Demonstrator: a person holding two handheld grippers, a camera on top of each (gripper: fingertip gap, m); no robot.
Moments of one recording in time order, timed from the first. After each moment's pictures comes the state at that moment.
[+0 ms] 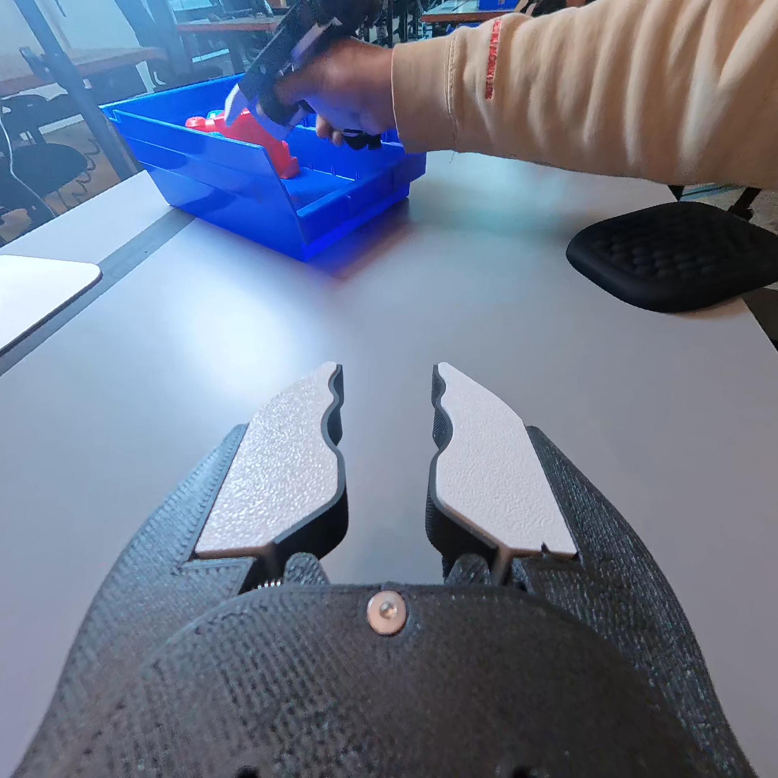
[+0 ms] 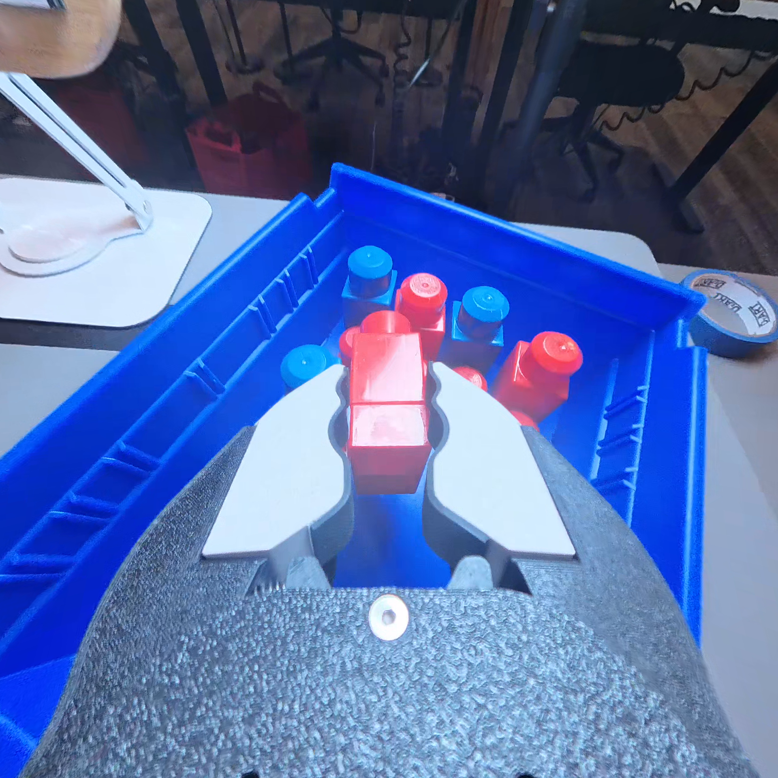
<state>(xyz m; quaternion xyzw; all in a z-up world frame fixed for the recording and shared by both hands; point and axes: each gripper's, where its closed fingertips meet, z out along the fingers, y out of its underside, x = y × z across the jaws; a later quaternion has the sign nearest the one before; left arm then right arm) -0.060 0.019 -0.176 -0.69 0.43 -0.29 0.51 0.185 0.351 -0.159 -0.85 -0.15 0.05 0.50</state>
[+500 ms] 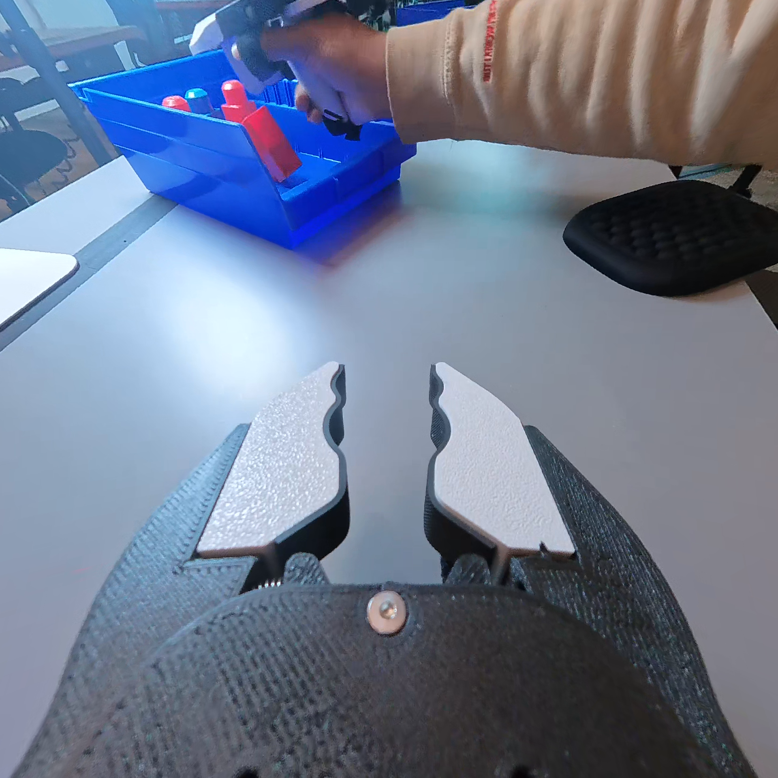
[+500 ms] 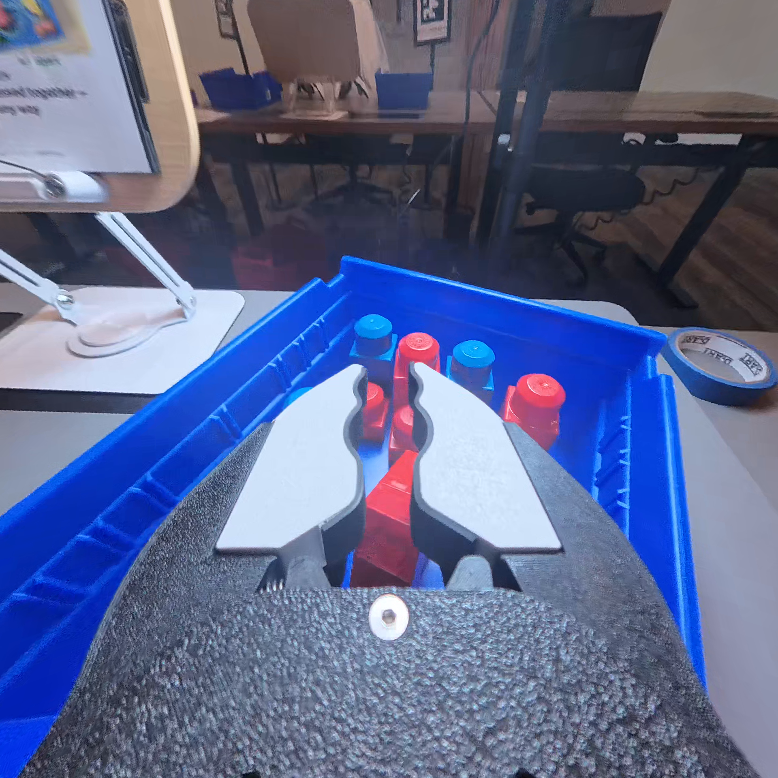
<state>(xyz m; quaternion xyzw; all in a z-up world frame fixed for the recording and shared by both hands) -0.056 0.016 -0.185 -0.69 0.44 -0.29 0.50 0.184 0.349 -0.127 -0.78 -0.12 0.10 0.61</state>
